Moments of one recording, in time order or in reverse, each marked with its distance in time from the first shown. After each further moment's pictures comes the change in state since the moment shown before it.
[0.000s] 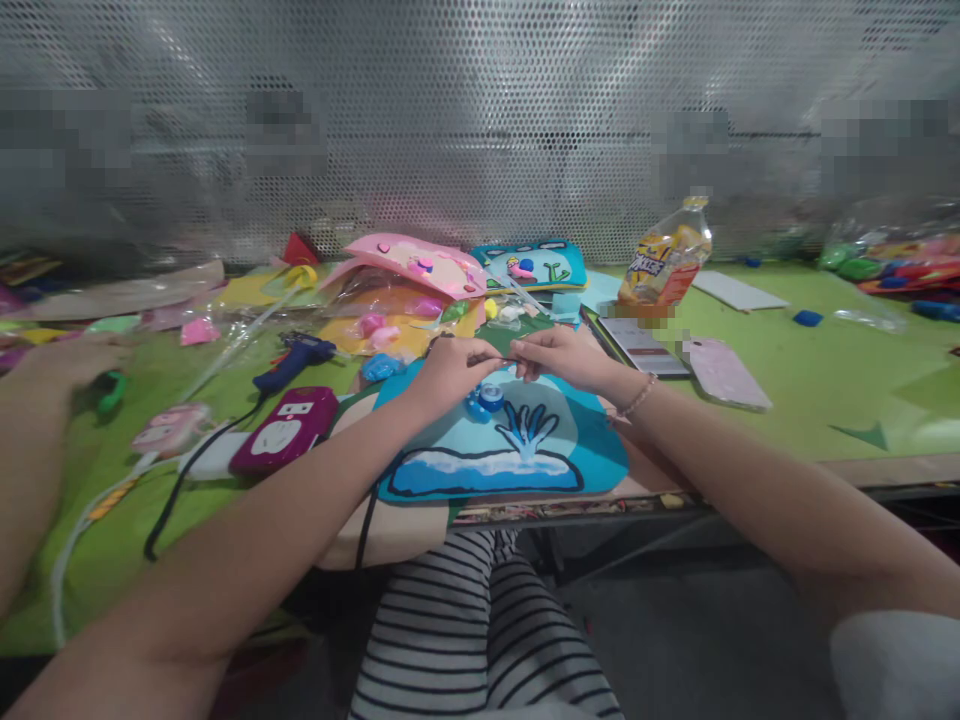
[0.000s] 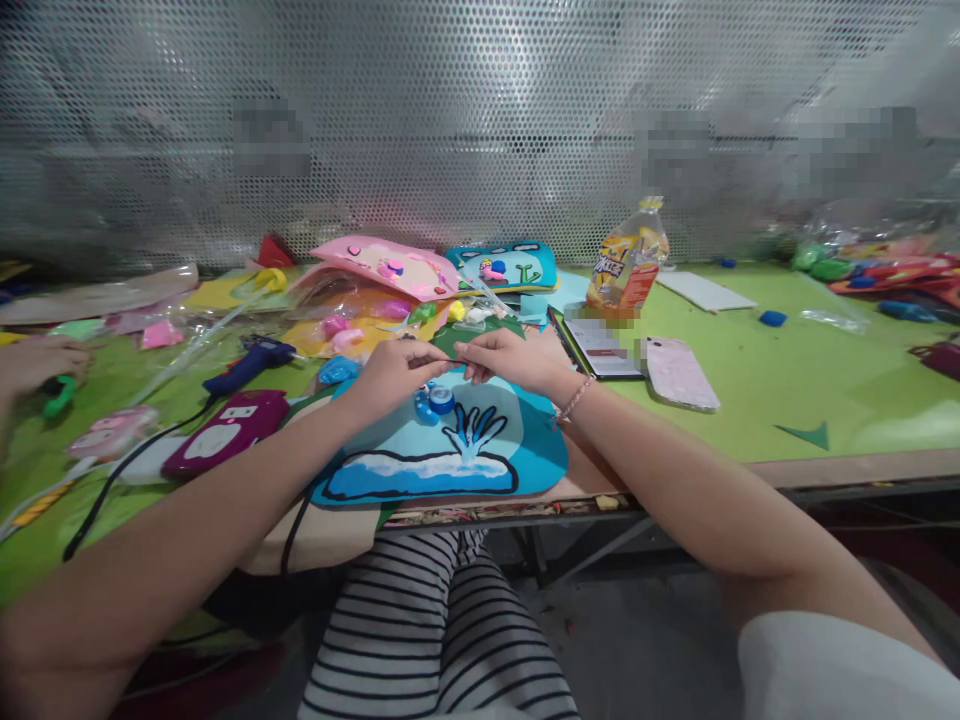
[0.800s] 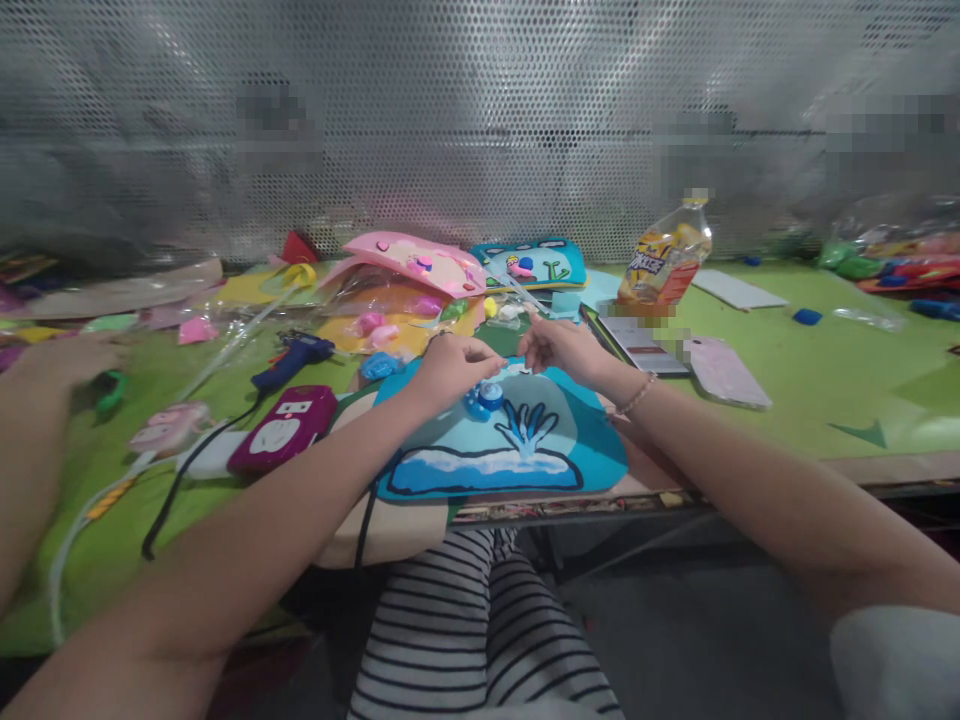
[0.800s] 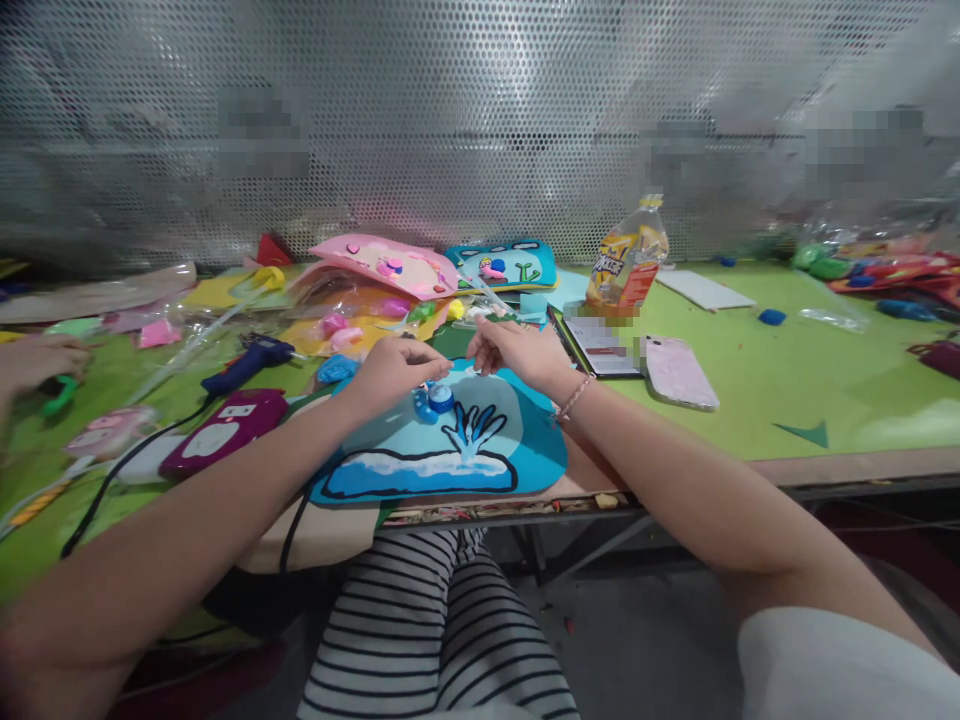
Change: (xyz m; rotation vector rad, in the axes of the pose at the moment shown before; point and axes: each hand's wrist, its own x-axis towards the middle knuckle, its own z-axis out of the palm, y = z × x) left_hand -0.001 0.005 0.000 -0.141 -0.002 -0.130; right_hand 0.012 0.026 -0.013 0.184 0.081 0.019
